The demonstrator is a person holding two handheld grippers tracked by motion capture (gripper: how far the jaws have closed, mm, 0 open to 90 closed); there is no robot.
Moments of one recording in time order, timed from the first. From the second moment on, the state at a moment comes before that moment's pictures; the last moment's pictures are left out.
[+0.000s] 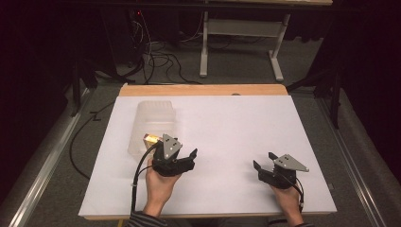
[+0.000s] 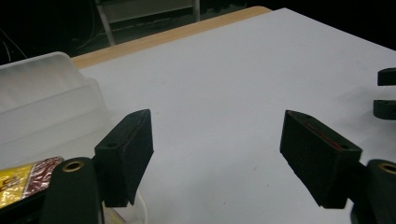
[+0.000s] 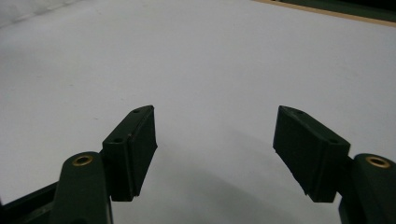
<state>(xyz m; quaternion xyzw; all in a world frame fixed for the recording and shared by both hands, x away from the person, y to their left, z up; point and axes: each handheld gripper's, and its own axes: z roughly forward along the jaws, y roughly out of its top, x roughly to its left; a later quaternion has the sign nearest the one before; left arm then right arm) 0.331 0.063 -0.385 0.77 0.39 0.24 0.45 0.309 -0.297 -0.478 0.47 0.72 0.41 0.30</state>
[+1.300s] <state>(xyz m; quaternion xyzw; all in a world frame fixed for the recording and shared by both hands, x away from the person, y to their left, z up) 0.316 0.055 -0.406 0.76 0.39 0.21 0.48 0.311 -0.294 -0.479 0.47 0.73 0.39 0.30</state>
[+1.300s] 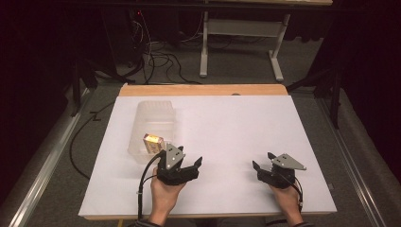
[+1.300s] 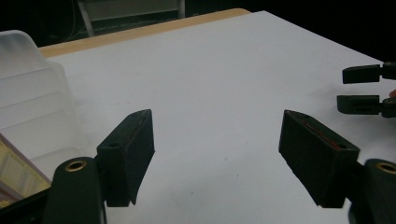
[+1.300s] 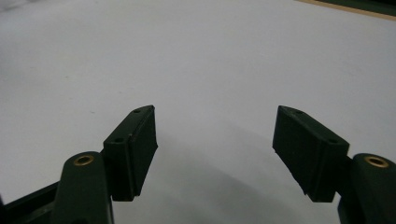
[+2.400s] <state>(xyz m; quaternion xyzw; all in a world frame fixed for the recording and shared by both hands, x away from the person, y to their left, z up) 0.334 0.027 -0.443 0.78 0.38 0.19 0.46 0.311 -0.293 -0.478 0.47 0.73 0.39 0.30</state>
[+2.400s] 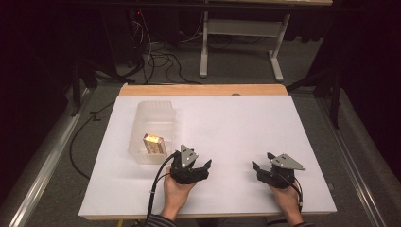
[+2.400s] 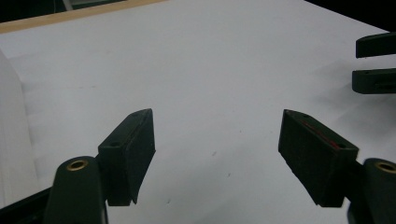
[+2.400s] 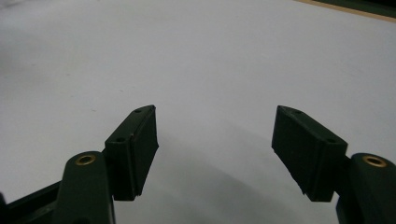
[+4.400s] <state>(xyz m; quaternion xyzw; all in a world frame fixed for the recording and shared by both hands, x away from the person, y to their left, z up) 0.347 0.009 -0.482 0.78 0.38 0.22 0.45 0.311 -0.292 -0.479 0.47 0.74 0.39 0.30</state>
